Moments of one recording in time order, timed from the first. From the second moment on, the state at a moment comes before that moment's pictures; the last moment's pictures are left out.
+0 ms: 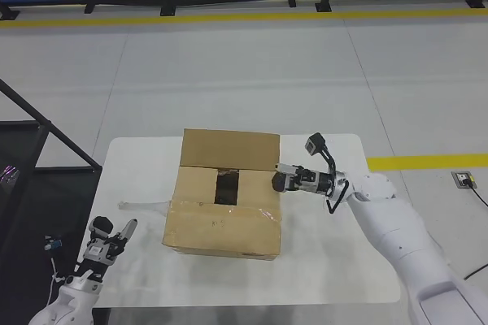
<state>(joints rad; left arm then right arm) 1.52 -1.16 -1.75 -1.63 0.79 -0.43 0.07 -0.32 -1.33 0.89 -0.51 0.58 -0.59 1.23</state>
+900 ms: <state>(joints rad) 1.53 -1.16 -1.76 -1.63 0.80 -0.42 0.09 -0.53 -1.22 0.94 -0.95 0.51 -0.50 1.32</state>
